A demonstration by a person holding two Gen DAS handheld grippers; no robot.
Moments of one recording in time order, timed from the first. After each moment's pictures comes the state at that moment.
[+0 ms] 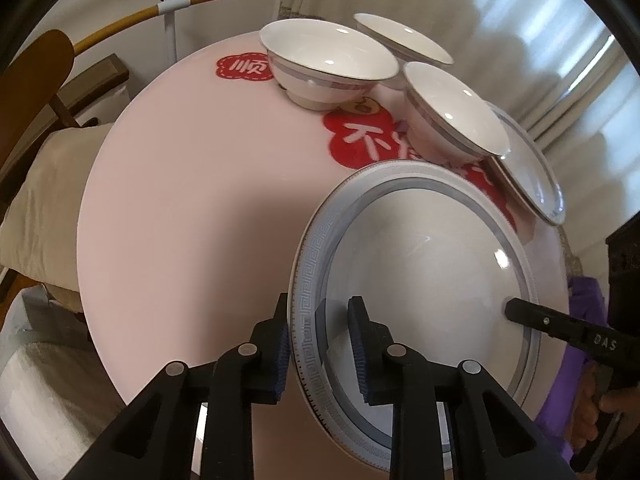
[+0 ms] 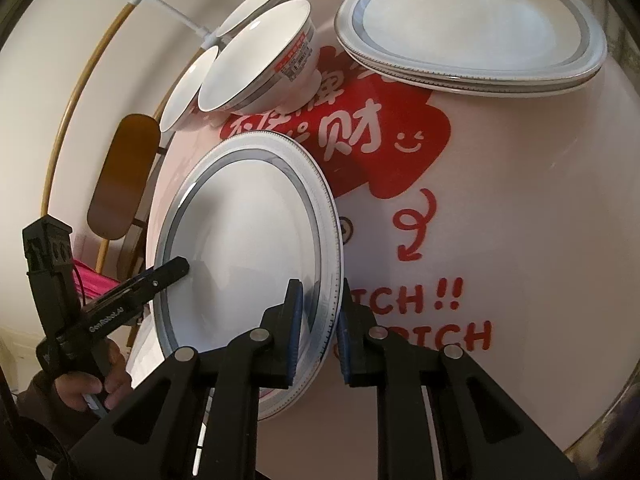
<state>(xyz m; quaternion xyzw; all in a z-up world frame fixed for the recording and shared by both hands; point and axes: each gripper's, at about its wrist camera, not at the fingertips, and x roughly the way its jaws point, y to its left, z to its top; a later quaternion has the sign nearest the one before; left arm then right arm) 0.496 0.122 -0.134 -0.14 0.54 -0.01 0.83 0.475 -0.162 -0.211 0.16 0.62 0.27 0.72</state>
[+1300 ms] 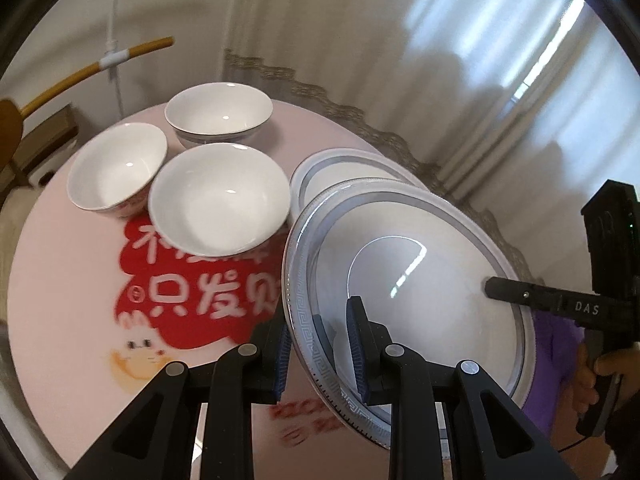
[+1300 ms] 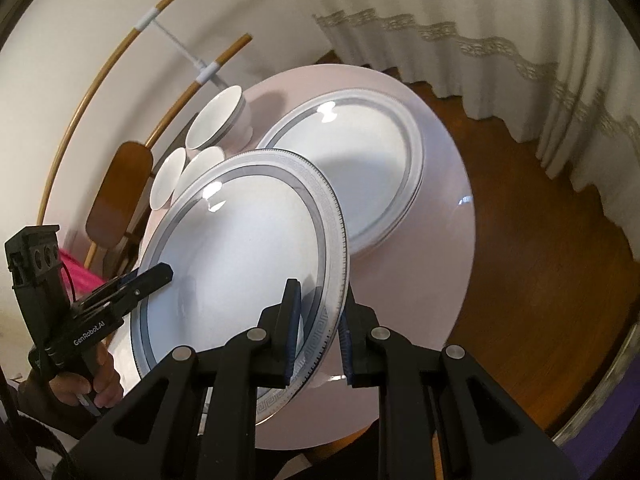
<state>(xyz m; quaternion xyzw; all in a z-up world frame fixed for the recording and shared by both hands) 0.563 -0.044 -0.055 -0.16 0.48 -0.03 0.86 0.558 -0.308 -0.137 0.10 0.59 0.28 0.75</state>
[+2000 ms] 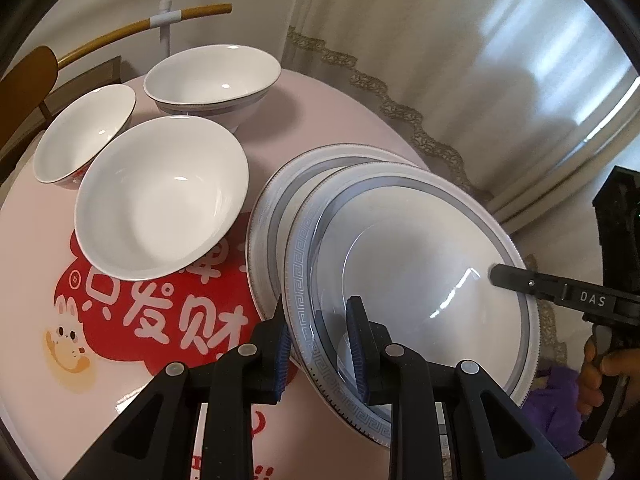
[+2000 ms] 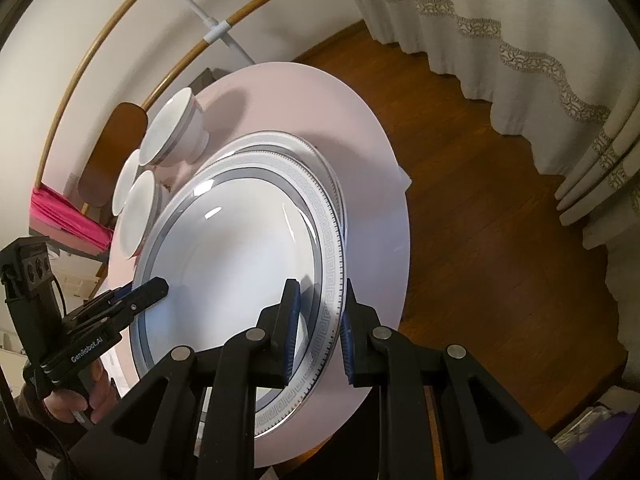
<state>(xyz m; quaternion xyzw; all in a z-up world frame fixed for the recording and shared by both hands) 0.658 -0.121 -0.101 -0.21 0.51 0.07 0.83 0.689 -0.319 -0.183 0.03 0.62 0.35 0.70</state>
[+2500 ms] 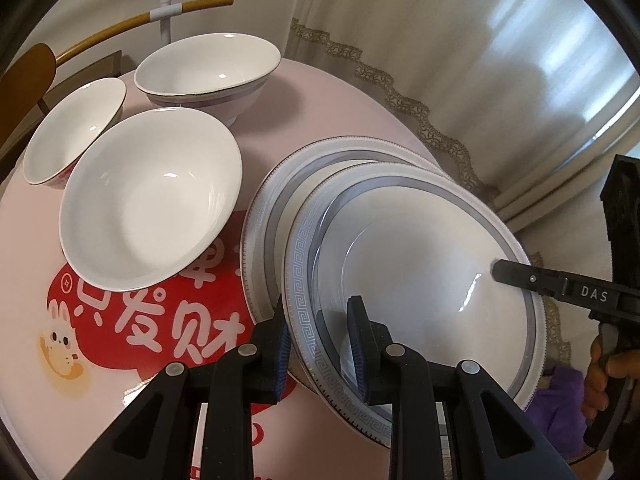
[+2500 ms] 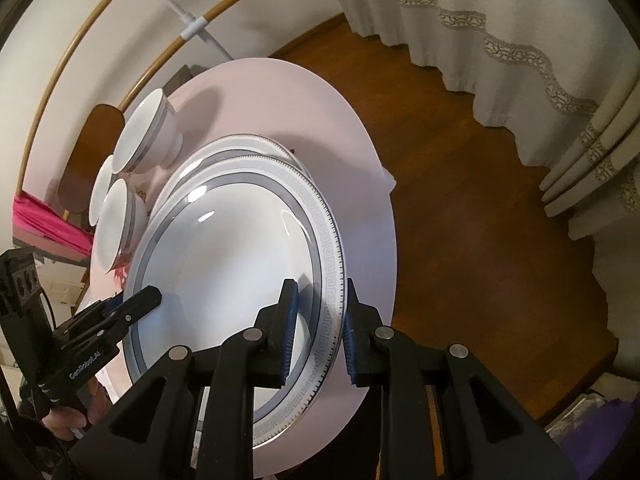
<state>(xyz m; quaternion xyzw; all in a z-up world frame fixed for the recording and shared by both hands) 0.688 -0.117 -0.116 -0.21 0.52 0.08 0.83 0.698 -0.309 -0.189 0.01 0.63 0.31 0.71</state>
